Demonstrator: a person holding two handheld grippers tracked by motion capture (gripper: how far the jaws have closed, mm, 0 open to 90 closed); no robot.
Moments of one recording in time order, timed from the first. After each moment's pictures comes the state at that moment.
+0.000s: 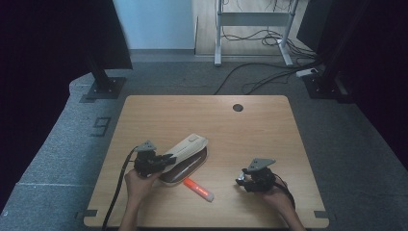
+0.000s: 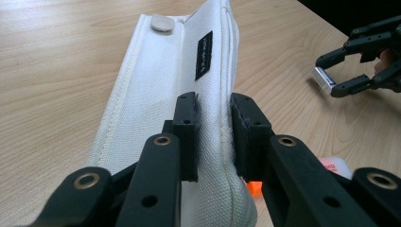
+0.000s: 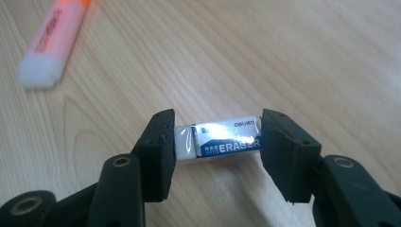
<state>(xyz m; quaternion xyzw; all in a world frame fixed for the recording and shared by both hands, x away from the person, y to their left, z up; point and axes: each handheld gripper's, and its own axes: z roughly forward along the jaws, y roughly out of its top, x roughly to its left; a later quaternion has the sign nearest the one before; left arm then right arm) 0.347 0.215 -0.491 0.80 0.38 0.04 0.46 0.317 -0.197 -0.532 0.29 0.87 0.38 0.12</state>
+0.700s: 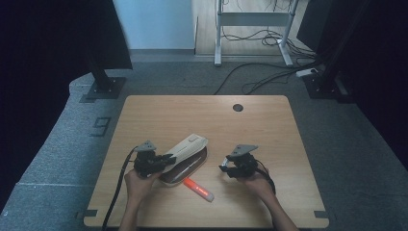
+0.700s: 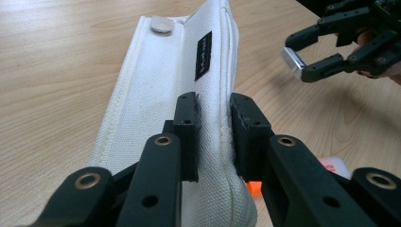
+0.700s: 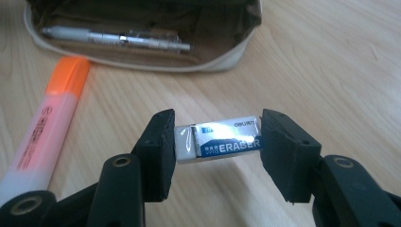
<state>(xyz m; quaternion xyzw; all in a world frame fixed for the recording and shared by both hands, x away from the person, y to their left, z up) 0.347 0.215 -0.489 0.80 0.38 0.04 0.46 0.355 -0.146 -0.516 0.28 0.86 0.40 0.12</state>
